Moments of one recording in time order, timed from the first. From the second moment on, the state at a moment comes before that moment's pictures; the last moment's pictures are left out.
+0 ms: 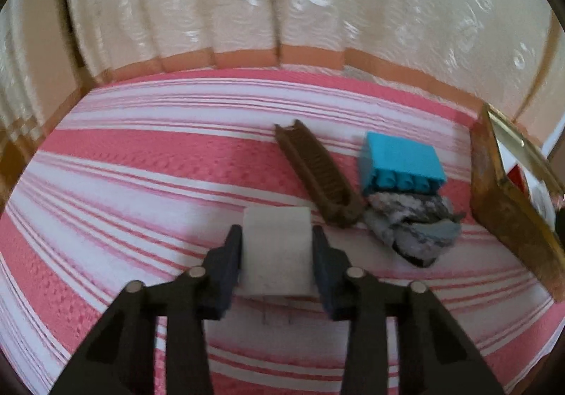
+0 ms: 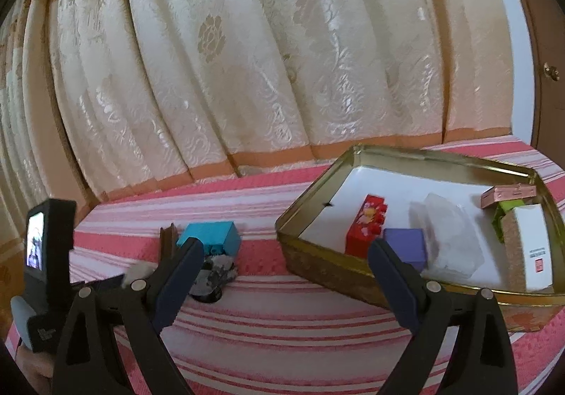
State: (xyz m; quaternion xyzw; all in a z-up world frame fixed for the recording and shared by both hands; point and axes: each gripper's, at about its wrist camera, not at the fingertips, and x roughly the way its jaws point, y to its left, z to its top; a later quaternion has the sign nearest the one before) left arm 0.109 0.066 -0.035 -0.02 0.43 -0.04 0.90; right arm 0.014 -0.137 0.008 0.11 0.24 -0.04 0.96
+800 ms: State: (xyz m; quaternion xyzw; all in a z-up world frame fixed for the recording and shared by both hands) left arm 0.100 0.111 -0.016 -0.02 0.34 0.09 0.94; right arm 0.105 -0.058 -0.033 0.06 0.41 0.03 0.91
